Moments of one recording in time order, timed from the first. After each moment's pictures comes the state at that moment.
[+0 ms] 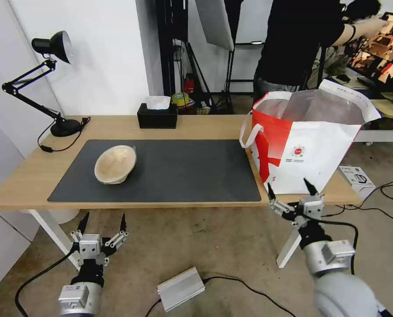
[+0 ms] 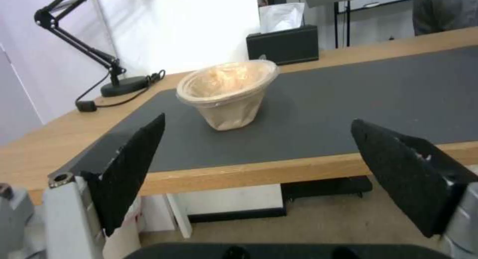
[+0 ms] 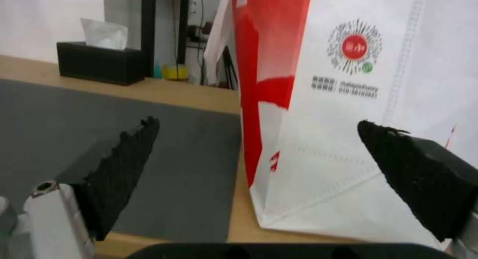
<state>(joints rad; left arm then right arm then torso) 1.79 -1.55 -0.69 -2.21 0.06 -0.11 0.03 -1.57 0.91 0.36 2.21 0.32 0.03 0.42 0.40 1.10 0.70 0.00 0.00</state>
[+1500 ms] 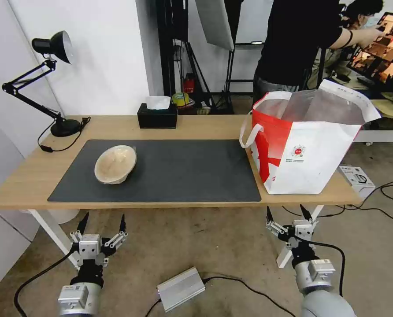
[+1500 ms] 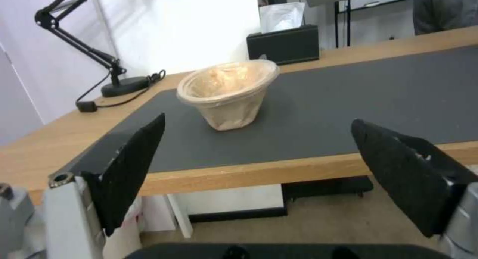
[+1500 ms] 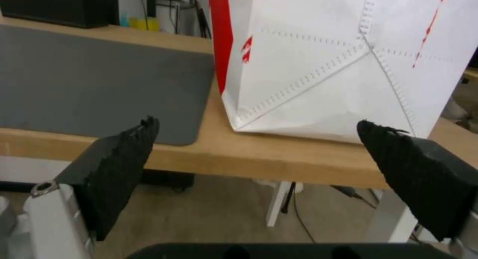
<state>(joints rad) 1.79 -1.55 -0.69 -2.21 0.06 -0.11 0.03 -1.59 0.94 0.30 2.07 0.28 0.10 0.50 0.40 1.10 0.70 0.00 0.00</state>
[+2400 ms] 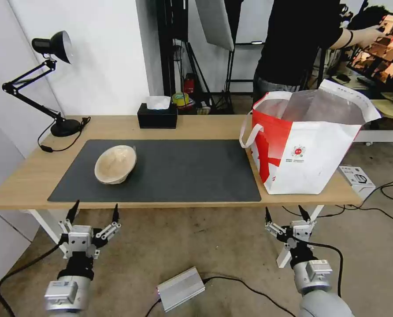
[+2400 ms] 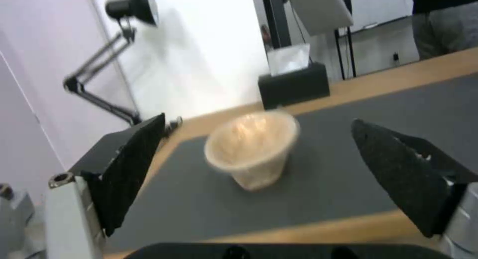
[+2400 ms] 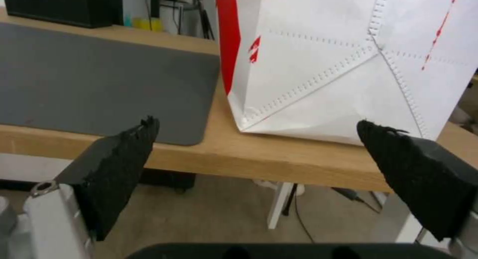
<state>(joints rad) 1.76 -1.47 -0.76 -2.31 0.07 -0.10 0.03 -1.58 0.94 0.29 2.06 0.27 0.10 0.50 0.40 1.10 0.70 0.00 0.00</state>
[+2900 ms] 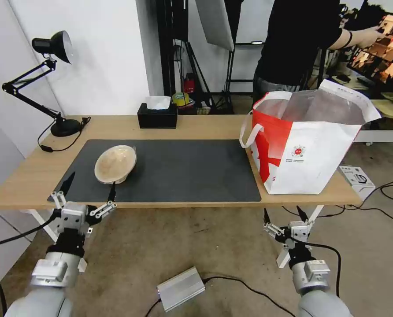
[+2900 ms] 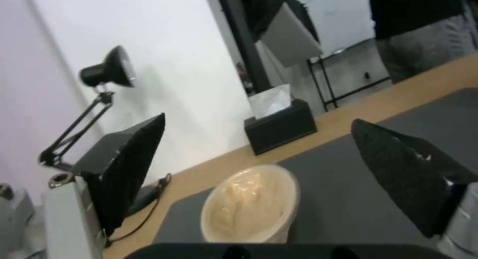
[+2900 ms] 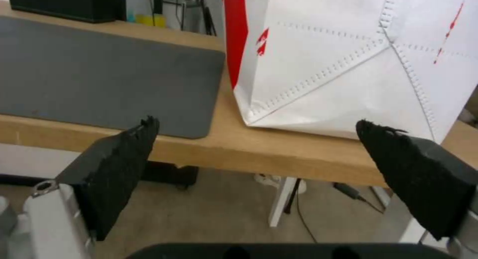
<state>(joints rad) 1.63 -1.23 -0.74 -2.27 0.02 -0.08 0.03 -1.57 0.94 0.27 2.04 0.27 0.10 0.50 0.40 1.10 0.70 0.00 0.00</state>
